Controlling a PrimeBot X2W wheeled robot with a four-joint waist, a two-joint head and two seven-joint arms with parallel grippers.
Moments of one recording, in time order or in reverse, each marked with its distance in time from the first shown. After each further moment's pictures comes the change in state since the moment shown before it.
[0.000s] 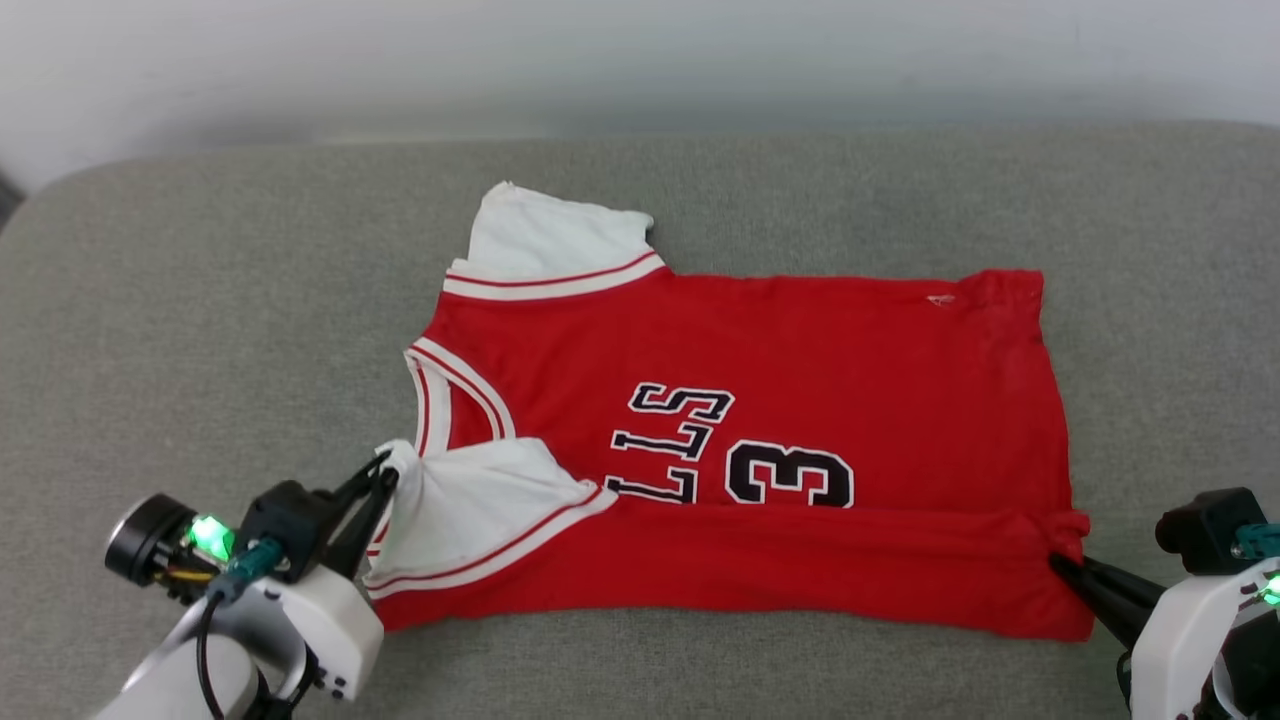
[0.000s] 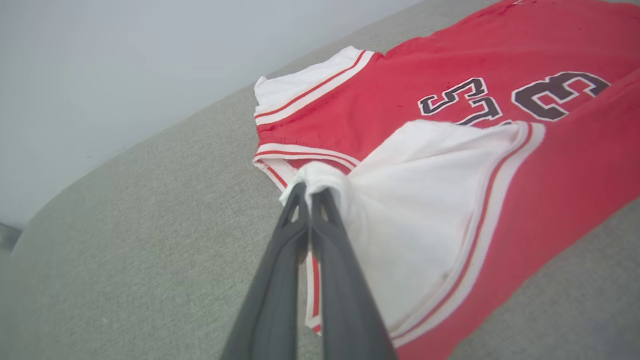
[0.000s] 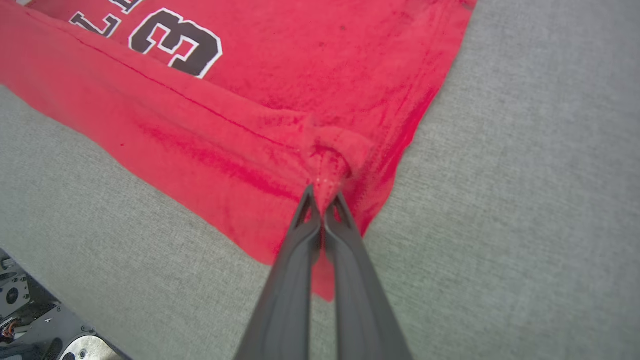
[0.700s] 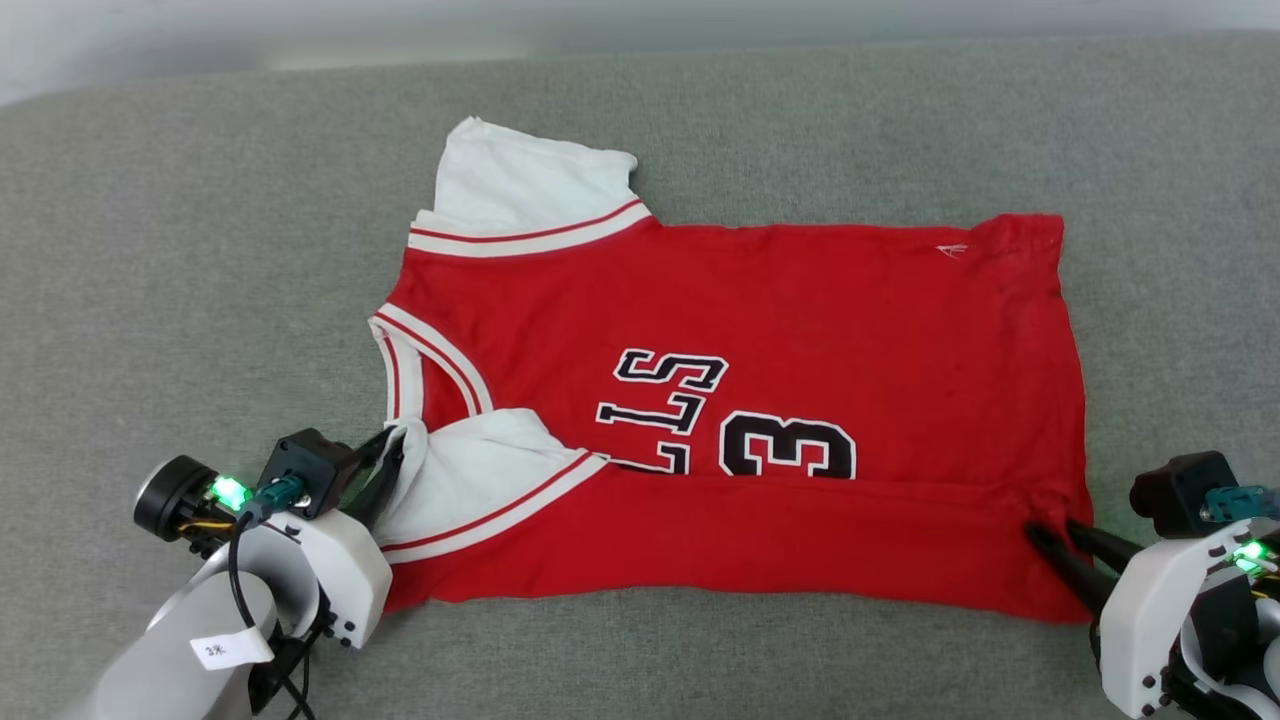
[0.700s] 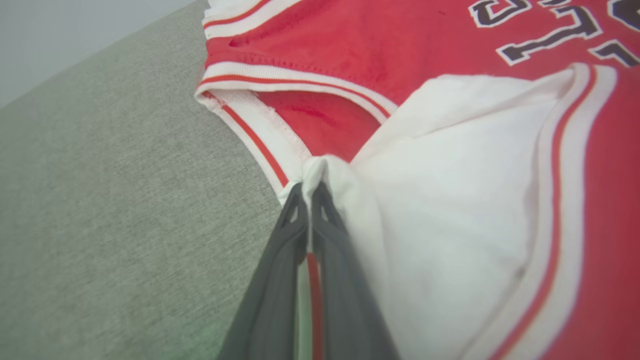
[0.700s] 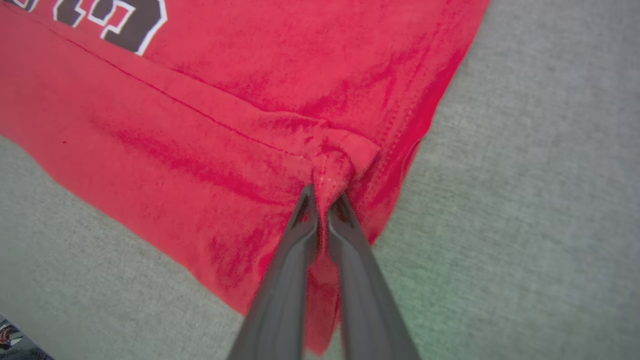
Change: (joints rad) left arm -0.188 -0.138 -0.052 0.386 -0.003 -0.152 -0.053; right arm -0.040 0.089 -0.064 -0.002 -0.085 0.000 0.095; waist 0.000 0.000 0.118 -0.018
